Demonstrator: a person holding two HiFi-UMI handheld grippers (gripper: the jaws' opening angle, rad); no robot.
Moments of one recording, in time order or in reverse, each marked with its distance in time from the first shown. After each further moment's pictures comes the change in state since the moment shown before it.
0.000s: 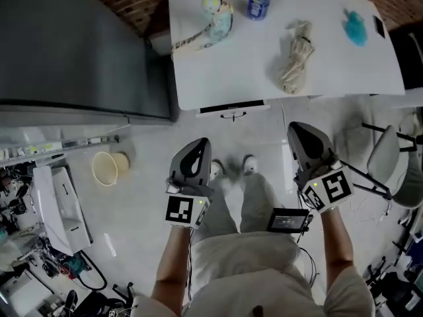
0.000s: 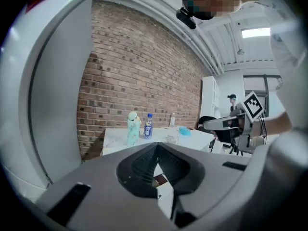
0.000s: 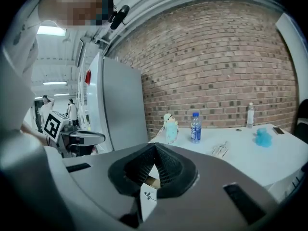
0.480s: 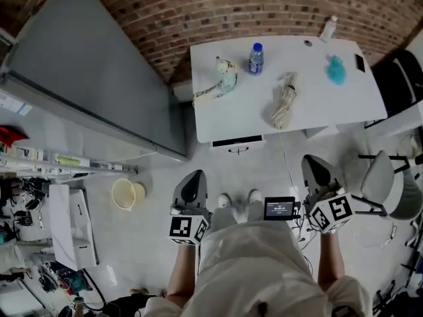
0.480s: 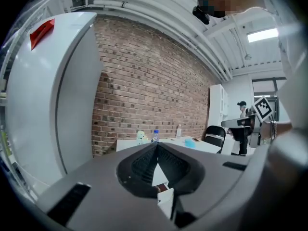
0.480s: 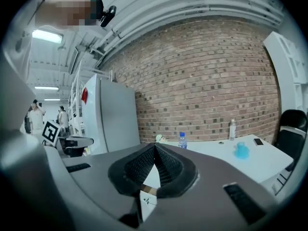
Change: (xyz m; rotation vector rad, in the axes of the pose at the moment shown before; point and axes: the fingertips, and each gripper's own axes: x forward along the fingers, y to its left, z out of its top) left arm -0.094 -0.015 0.099 -0.027 -0.054 0.121; right arm -0.124 0.002 0.104 0.045 -0.083 -0.113
